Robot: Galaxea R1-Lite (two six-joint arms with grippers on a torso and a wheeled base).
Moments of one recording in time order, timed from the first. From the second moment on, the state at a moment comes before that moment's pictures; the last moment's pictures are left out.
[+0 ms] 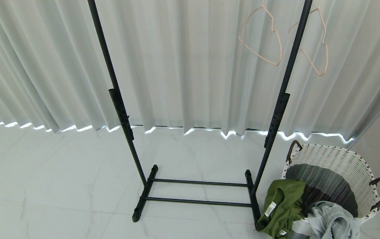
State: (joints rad) left arm 0.01 0.00 0.00 0.02 -0.04 0.02; right arm 0.00 0.00 0.00 0.02 -0.02 0.00
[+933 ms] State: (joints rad) left arm 0.01 0.00 0.00 0.02 -0.04 0.03; right arm 0.02 0.05 -0.10 0.00 0.02 -0.06
